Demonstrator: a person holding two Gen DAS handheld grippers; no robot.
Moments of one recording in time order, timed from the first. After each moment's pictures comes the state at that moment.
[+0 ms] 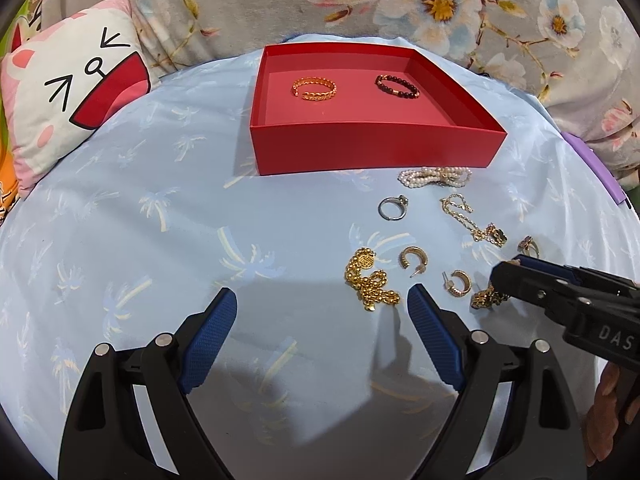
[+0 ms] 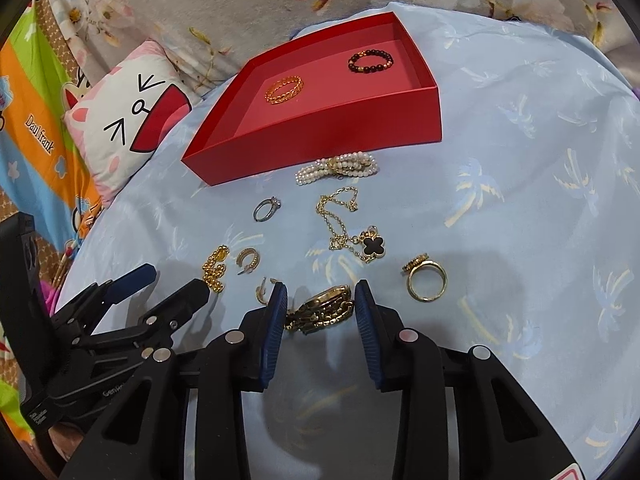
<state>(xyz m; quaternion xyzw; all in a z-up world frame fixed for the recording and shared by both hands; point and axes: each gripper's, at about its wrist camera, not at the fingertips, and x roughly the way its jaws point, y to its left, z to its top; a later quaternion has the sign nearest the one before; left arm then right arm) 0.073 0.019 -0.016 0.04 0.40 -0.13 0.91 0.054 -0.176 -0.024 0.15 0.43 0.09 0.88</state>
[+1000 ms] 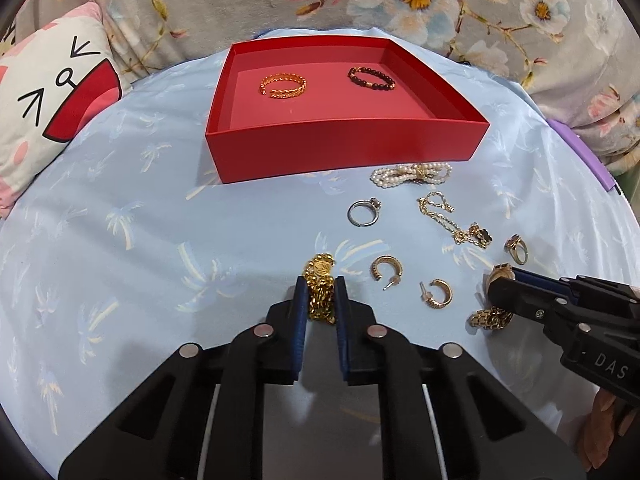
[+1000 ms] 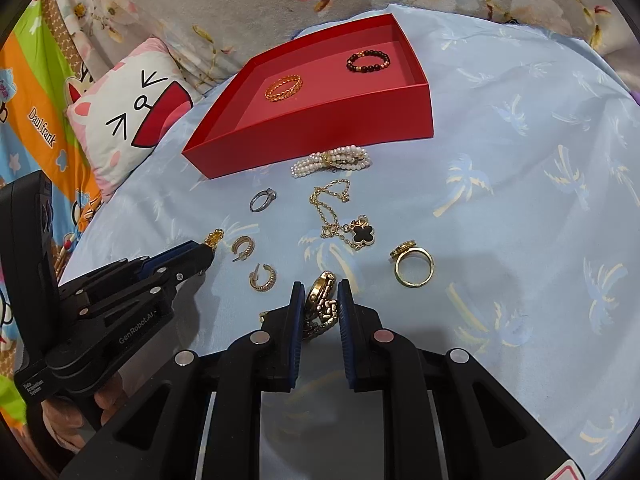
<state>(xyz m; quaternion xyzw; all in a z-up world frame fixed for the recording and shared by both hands) 0.084 0.001 -0.018 0.05 0.41 -0.17 0.90 0.046 -0.182 -0.027 0.15 0.43 0.10 0.89</state>
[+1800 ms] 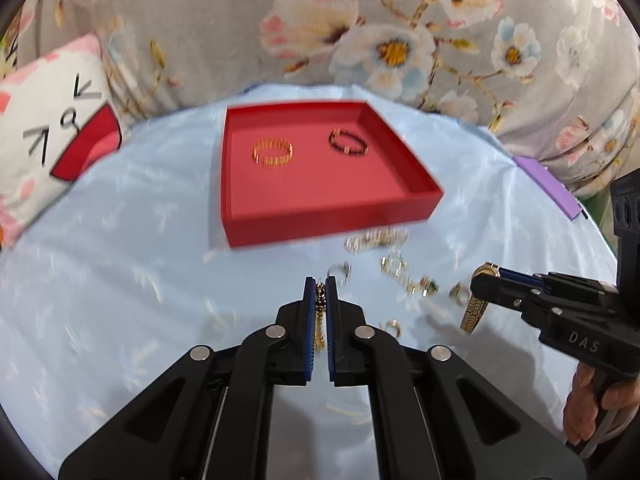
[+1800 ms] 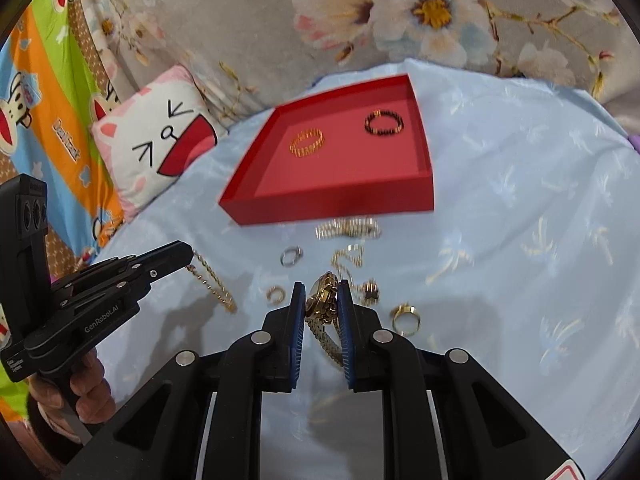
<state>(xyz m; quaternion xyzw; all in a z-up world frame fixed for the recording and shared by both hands) 0.070 0.013 0.057 0.03 0.35 -0.21 0.91 0.035 -0.196 0.037 0.14 0.37 0.12 0.91</state>
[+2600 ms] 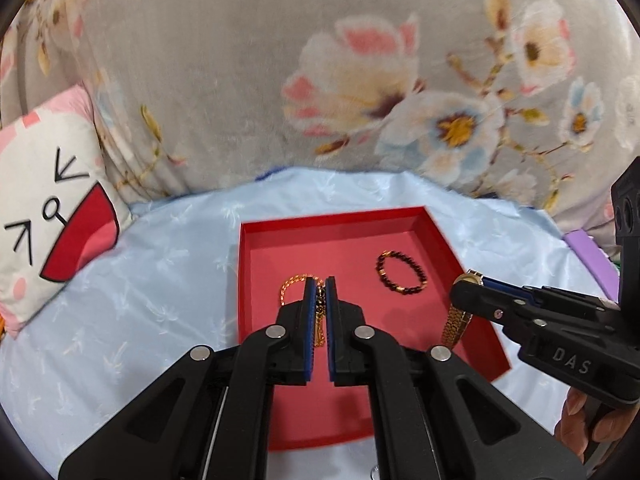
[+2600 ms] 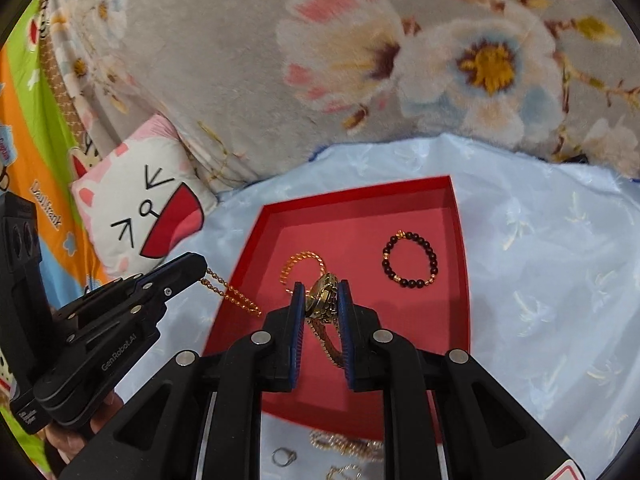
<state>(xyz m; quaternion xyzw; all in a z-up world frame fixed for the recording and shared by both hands) 0.233 -0.018 0.102 0.02 0.31 -0.16 0.94 0.225 -0.205 0.082 0.15 0.35 0.13 0.92</state>
